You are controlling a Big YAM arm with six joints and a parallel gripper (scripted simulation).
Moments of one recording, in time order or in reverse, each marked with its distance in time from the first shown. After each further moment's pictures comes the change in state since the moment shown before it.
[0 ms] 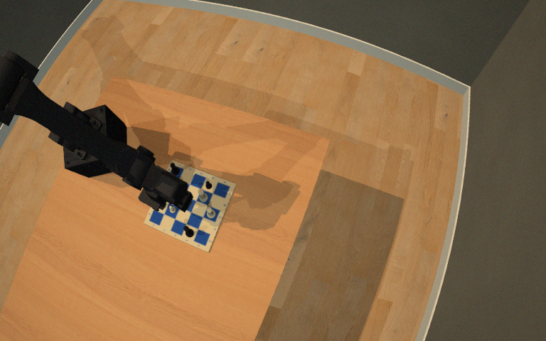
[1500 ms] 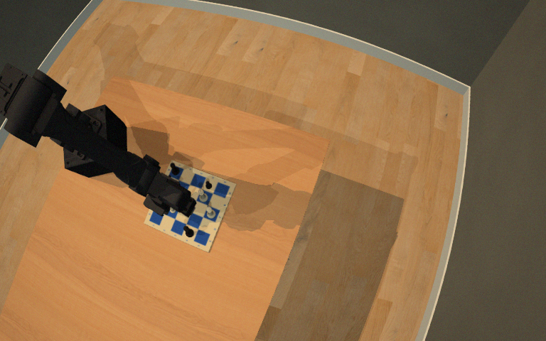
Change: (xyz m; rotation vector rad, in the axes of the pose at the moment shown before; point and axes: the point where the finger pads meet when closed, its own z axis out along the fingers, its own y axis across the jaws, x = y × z) arm 0.002 0.001 0.049 0.000 0.006 -0.002
